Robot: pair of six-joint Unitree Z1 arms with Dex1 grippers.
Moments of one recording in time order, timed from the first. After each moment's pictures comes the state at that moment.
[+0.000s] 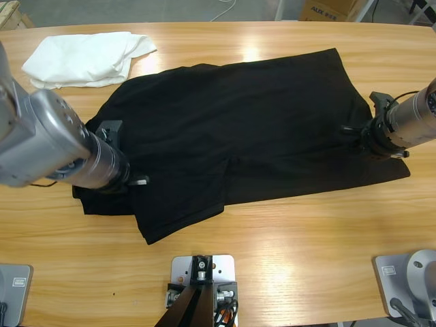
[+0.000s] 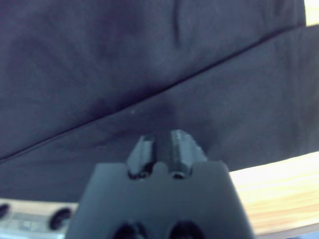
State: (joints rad) arm 0 -1.03 1.89 -1.11 0.71 0.19 -1.06; arm 1 0.43 1.65 -0.81 0.57 -0.08 0.63
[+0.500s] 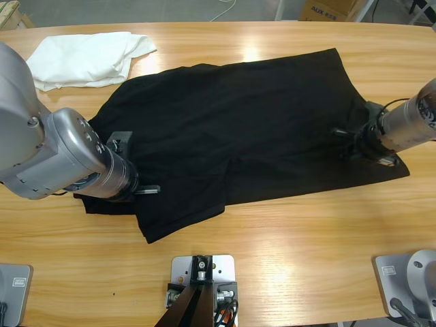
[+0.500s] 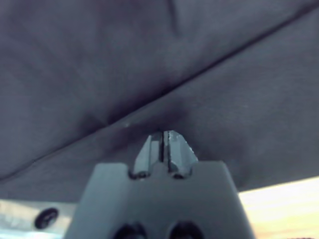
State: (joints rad) arm 0 -1.06 1.94 -1.09 0.66 0.17 -1.07; arm 1 0.34 1.72 -0.75 0.44 0.04 0.66
